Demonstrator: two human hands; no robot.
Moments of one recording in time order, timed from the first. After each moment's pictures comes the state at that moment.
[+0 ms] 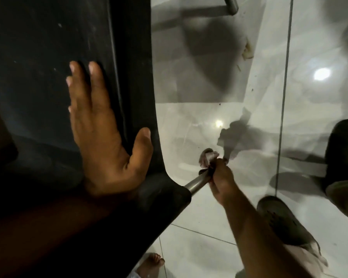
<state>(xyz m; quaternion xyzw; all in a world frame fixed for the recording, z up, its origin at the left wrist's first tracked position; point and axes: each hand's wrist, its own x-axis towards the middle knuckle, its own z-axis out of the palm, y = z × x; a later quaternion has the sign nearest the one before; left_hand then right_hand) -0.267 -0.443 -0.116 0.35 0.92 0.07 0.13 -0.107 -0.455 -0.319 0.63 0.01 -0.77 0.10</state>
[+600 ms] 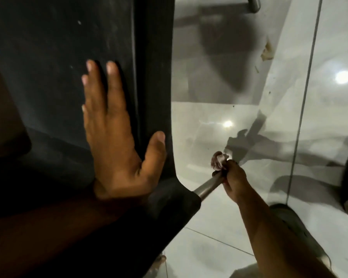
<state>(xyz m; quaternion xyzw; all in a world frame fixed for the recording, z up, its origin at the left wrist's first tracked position) -0.270 -0.443 -0.114 0.37 0.92 0.07 0.13 -0.101 -0.460 -0.367 0.62 0.03 -0.77 0.14</state>
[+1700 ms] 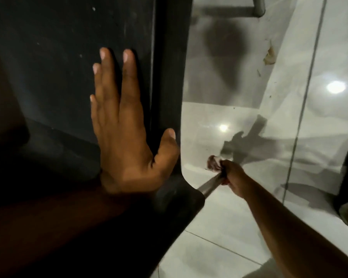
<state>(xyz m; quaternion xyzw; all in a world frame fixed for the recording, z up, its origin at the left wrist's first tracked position) -0.270 -0.441 -0.113 0.36 0.92 0.07 0.12 -0.102 -0.452 -0.376 0.56 0.21 -0.74 0.29</state>
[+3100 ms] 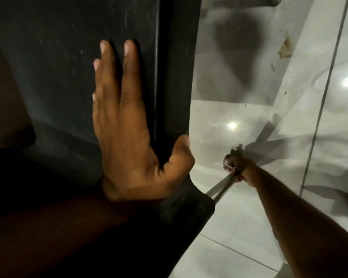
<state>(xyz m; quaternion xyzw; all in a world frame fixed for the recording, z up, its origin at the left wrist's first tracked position) -0.277 -0.447 -0.124 0.43 0.90 -0.01 0.07 -0.113 -0.448 -0.423 0.50 0.29 -0.70 0.42</state>
